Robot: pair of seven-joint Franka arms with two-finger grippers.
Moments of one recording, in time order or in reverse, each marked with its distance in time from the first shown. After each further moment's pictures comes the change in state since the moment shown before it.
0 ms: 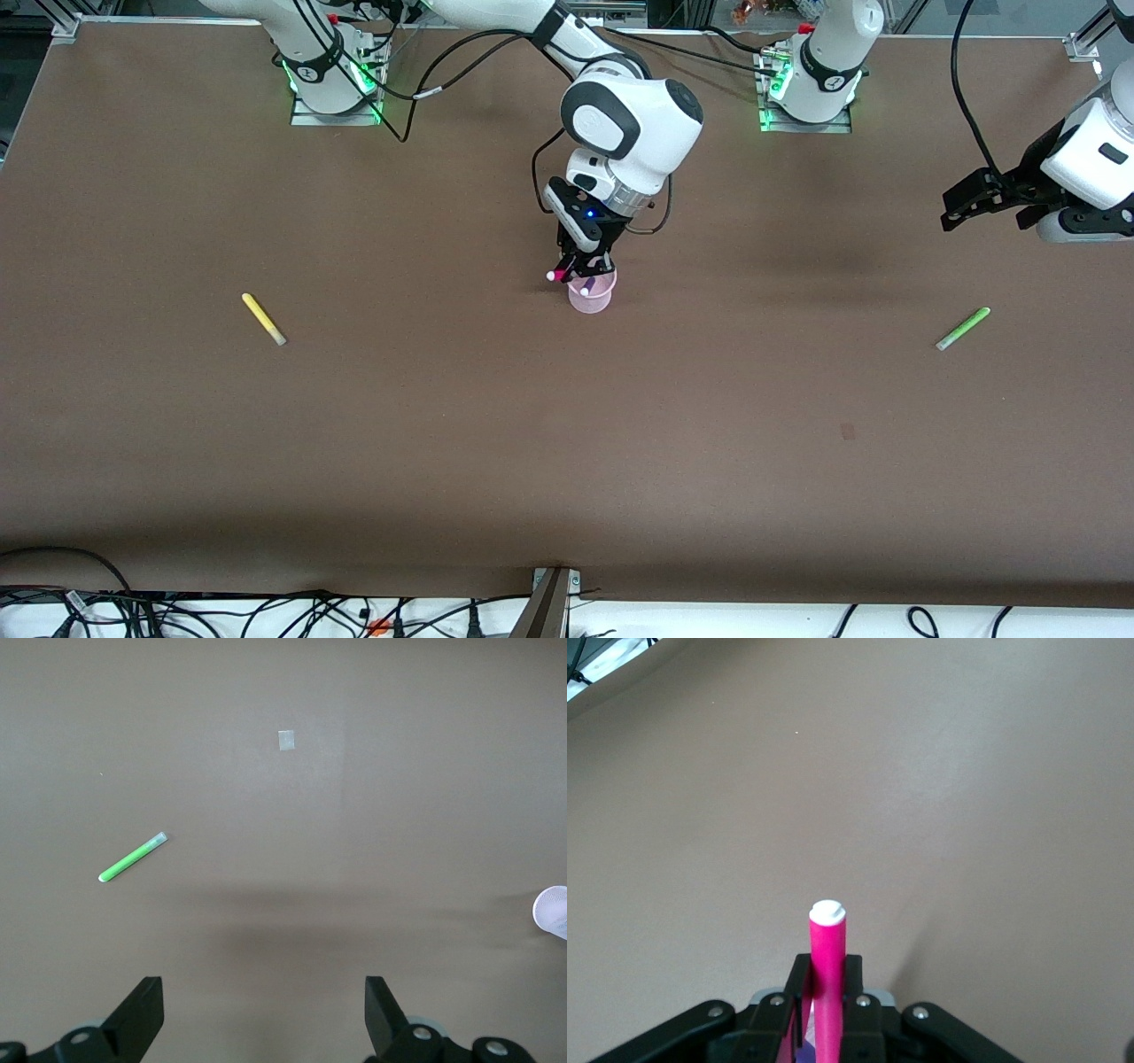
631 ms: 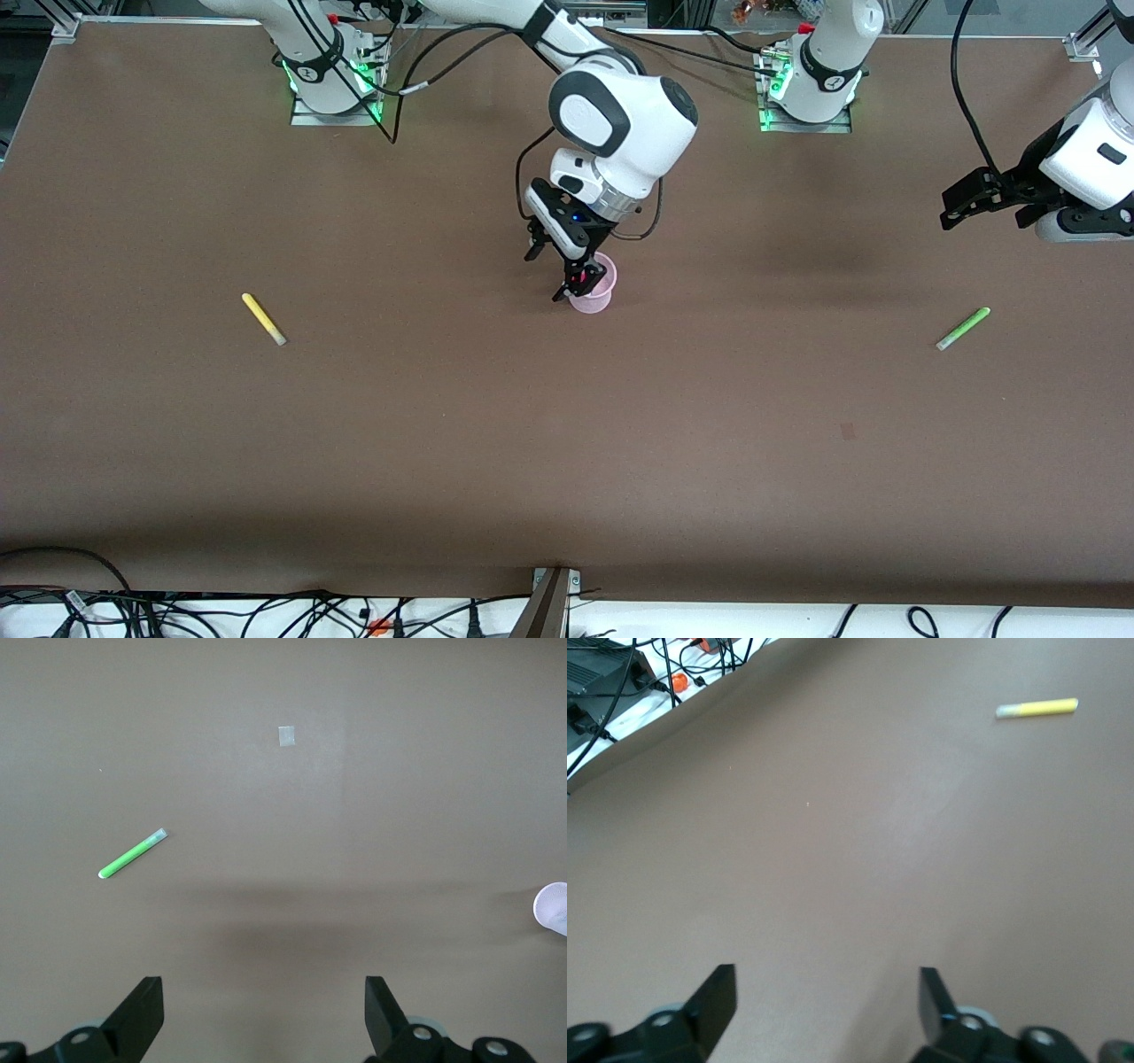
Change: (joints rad) left arm 0.000 0.001 0.000 0.001 0.000 -0.009 0.000; right arm -0.028 -0.070 -0.064 0.045 0.024 -0.105 -0.205
